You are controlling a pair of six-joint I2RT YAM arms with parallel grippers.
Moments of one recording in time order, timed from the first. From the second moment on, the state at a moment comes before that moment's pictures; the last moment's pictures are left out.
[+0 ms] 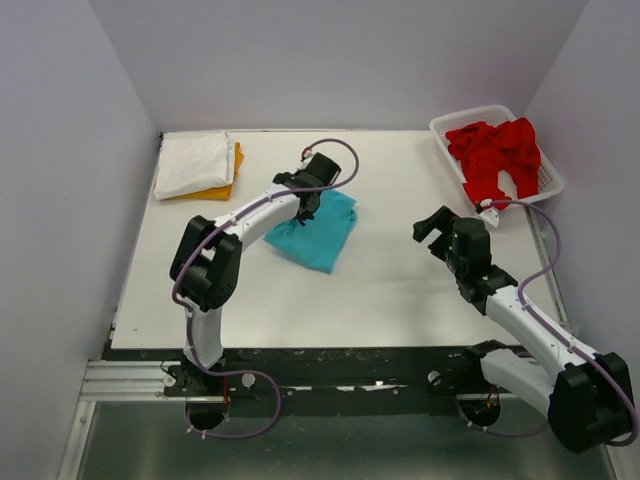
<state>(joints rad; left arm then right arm) -0.60 1.93 1.55 -0.69 -0.49 -0.27 0.31 0.99 0.50 0.02 0.28 0.73</state>
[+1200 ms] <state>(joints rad) -0.15 2.03 2.01 -0.54 -0.49 0.30 0.31 1.05 0.50 0.00 0.38 0.70</state>
